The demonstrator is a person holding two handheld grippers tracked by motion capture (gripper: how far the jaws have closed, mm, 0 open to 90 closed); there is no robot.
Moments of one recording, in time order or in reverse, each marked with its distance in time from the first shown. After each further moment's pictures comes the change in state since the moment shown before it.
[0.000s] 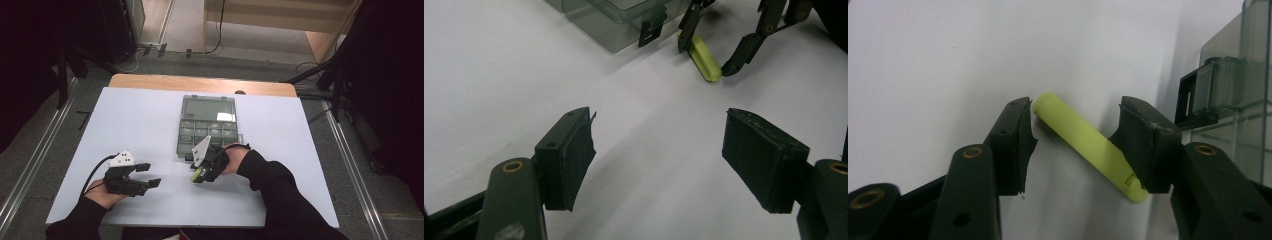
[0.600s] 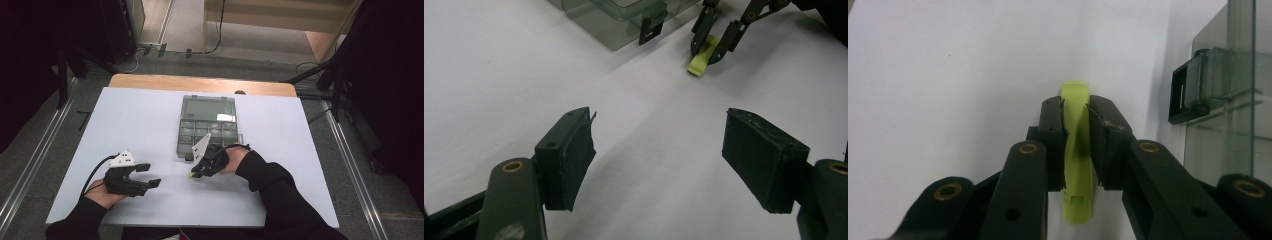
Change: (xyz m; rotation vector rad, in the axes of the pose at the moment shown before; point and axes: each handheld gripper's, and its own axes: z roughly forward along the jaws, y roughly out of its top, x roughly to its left) left arm 0.000 0.000 0.000 0.007 0.004 0.010; right arm -0.002 0.000 -0.002 0.000 0.003 0.061
